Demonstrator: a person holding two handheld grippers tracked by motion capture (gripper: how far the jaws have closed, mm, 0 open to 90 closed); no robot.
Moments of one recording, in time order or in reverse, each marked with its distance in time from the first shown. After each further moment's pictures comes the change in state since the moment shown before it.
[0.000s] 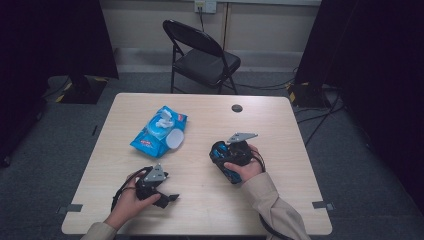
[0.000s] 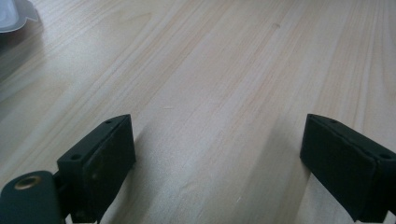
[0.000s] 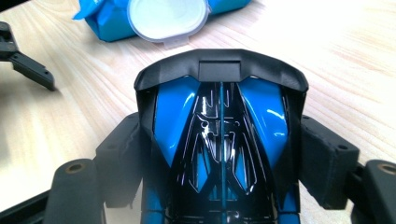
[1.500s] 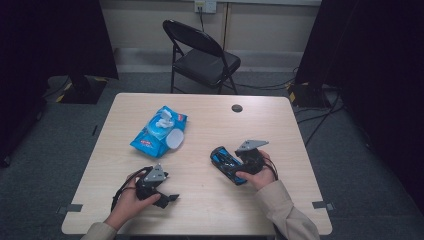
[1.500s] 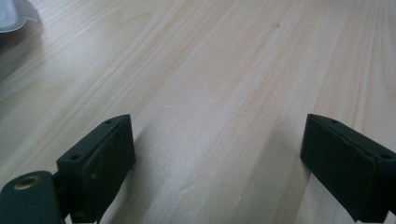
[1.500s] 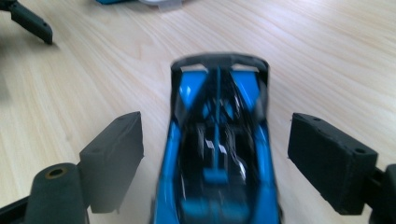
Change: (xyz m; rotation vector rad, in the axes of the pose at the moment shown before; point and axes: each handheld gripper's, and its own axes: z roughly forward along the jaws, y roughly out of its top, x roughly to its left) left arm 0.000 0.000 0.000 0.000 0.000 0.000; right arm -0.006 -0.027 -0.037 0.044 -0.026 -0.047
